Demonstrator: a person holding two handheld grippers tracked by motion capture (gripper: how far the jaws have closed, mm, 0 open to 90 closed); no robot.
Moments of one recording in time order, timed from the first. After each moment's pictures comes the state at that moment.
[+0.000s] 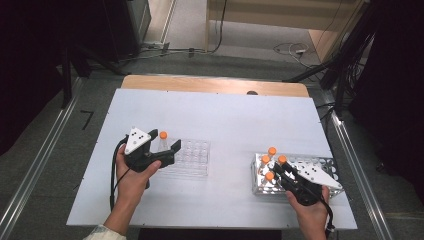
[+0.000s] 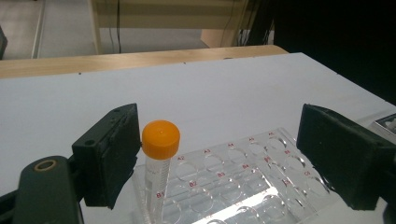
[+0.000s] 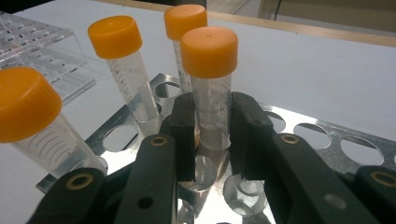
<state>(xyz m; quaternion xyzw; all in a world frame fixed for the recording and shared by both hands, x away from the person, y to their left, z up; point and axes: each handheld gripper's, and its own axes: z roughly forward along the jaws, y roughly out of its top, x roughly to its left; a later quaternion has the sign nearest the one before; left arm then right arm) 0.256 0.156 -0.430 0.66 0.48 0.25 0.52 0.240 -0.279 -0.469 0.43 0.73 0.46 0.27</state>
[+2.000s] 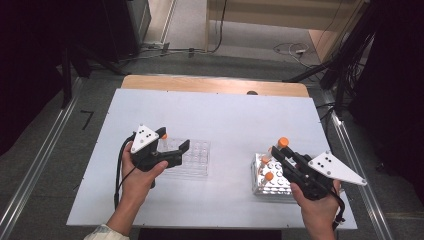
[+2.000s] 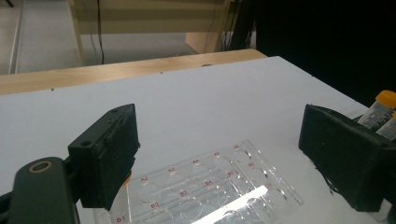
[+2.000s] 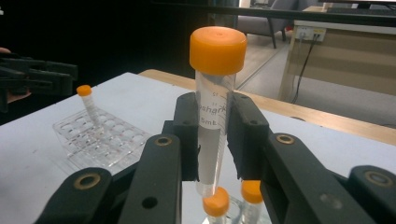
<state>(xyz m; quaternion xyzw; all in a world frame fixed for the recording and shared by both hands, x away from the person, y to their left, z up) 0.253 0.137 -0.412 0.67 0.46 0.24 0.54 0.219 -0.249 -0.371 0.36 0.70 0.55 0.28</state>
